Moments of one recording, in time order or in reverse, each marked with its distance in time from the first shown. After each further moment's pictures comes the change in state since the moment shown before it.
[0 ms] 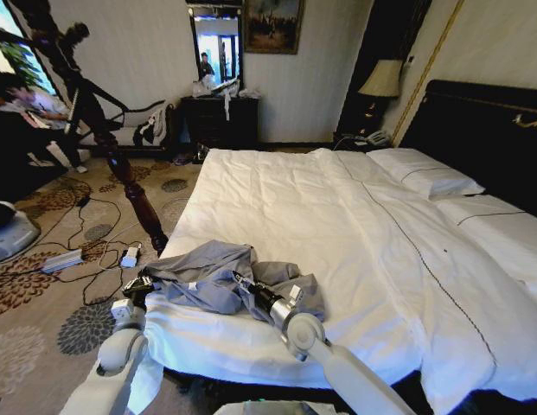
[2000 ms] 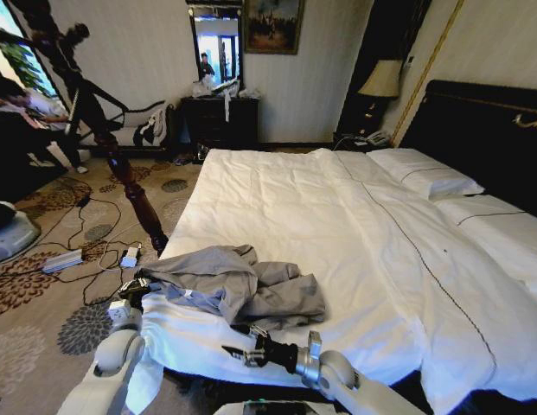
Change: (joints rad) left arm 0.003 0.009 -0.010 0.011 0.001 0.004 -0.014; right arm -0.221 -0.203 0.061 -0.108 -0.531 0.159 -0.902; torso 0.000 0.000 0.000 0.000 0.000
